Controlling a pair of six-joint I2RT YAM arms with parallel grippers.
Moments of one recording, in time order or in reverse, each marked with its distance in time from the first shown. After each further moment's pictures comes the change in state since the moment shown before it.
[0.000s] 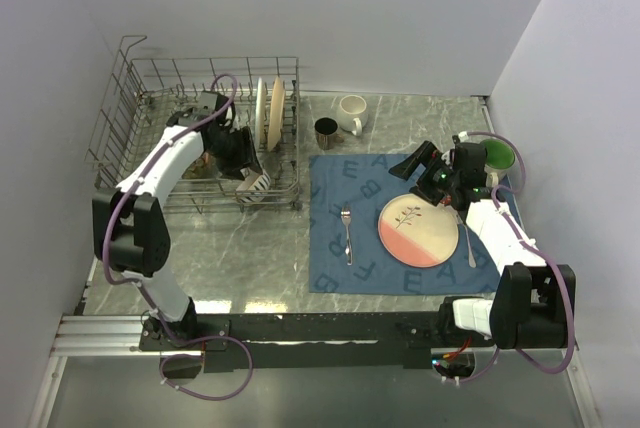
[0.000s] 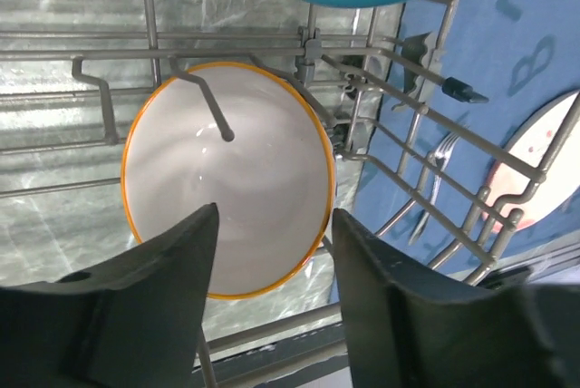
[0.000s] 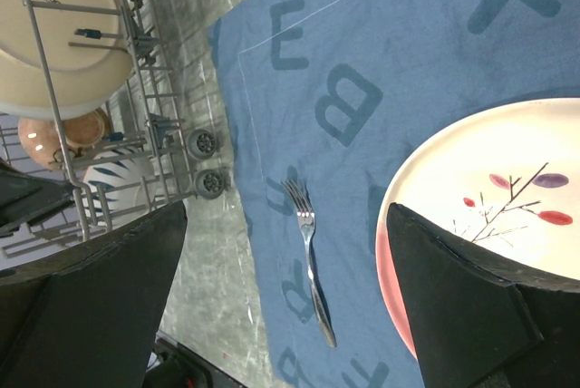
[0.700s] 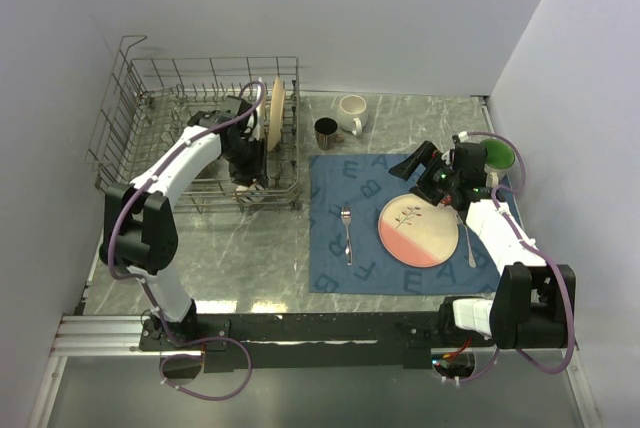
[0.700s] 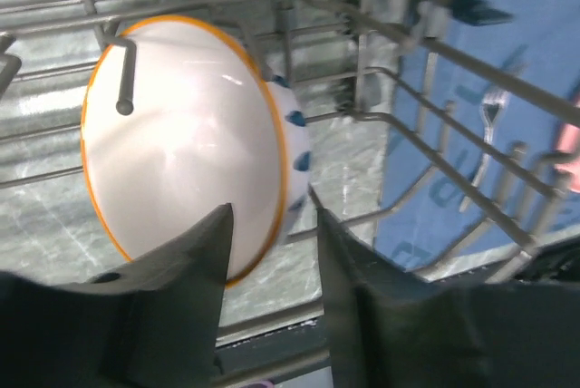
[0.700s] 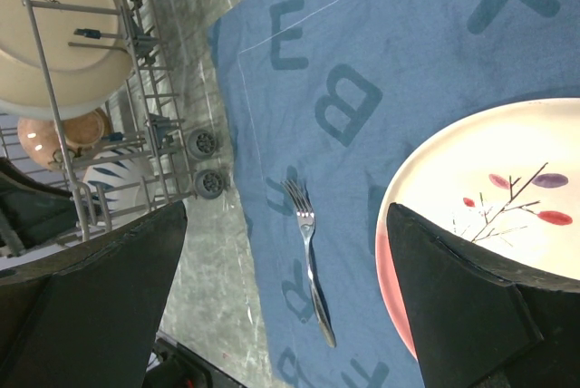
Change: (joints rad) left arm -0.115 0.045 0.049 -0.094 -0.063 0.114; right arm 0.000 0.000 0.000 0.000 0.000 -0.001
